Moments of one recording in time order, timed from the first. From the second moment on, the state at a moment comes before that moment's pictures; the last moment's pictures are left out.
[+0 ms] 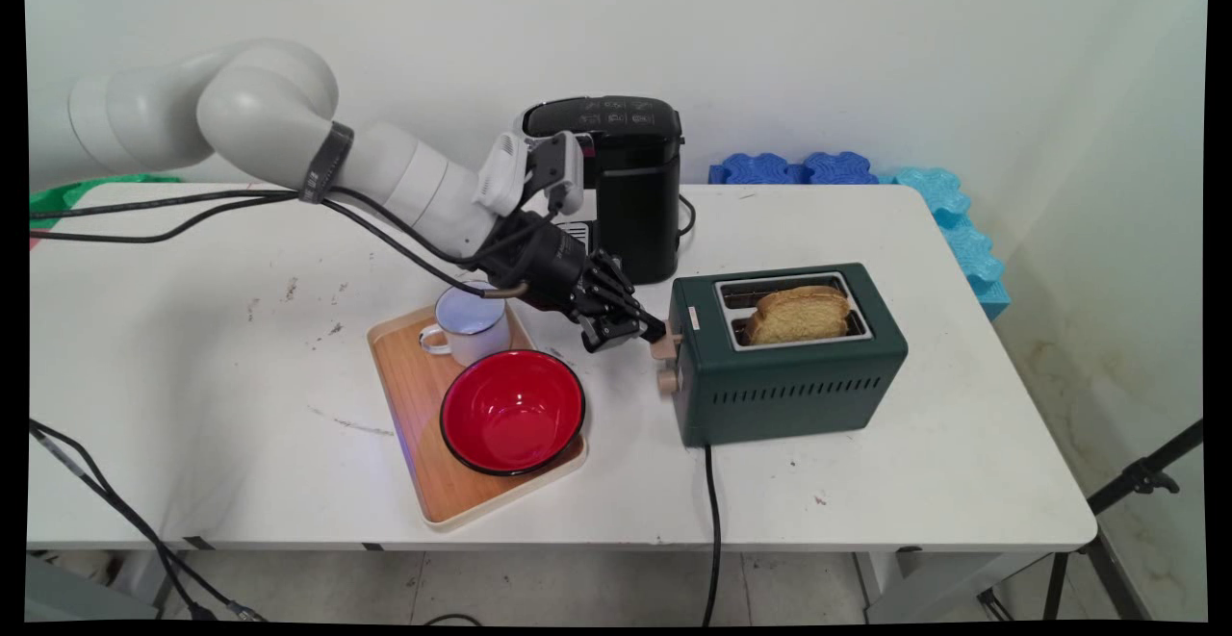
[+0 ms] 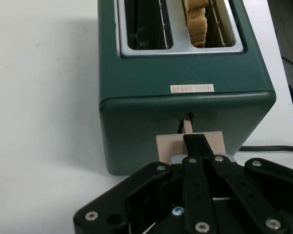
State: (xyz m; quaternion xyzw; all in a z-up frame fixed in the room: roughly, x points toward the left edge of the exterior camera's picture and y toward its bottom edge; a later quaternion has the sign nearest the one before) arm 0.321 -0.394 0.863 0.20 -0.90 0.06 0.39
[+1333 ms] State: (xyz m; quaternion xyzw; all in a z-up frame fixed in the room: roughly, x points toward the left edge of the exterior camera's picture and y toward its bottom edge) arm 0.320 -0.389 0.835 0.20 -0.90 0.05 0.39
